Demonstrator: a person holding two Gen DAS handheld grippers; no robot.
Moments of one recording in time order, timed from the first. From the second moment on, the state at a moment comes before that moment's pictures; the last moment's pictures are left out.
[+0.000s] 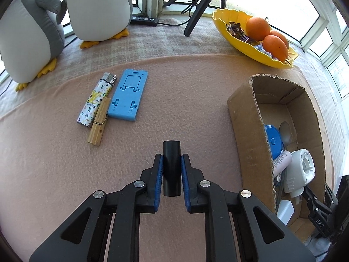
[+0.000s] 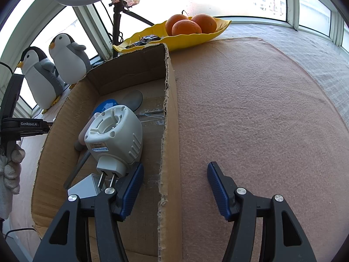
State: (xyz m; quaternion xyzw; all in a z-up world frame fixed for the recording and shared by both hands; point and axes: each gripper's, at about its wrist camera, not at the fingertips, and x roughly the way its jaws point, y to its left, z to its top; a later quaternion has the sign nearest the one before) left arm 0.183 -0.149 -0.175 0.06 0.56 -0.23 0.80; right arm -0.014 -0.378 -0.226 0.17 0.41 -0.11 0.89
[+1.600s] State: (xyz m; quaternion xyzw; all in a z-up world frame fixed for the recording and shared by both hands) left arm 0.082 -0.253 -0.127 0.16 0.49 -0.36 0.78; right arm -0.014 -0.379 -0.229 0.17 0.41 -0.11 0.89
